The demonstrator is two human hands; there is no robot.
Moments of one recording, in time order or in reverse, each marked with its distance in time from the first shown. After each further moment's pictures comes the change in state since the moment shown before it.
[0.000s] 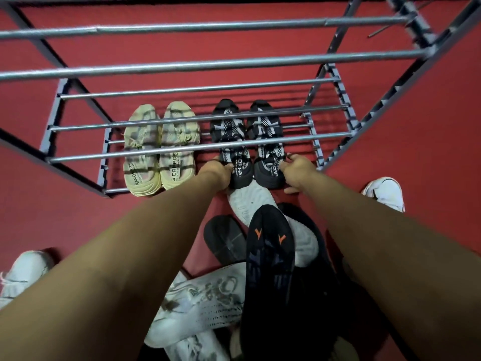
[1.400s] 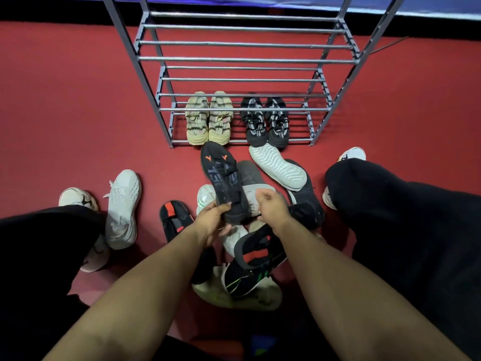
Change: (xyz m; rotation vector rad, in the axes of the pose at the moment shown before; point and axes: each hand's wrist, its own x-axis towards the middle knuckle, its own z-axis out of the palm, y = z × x) left_hand -0.322 -0.196 0.048 -1.165 -0.186 -0.155; right_hand -0.318 0.105 0.080 0.233 -0.119 -0.114
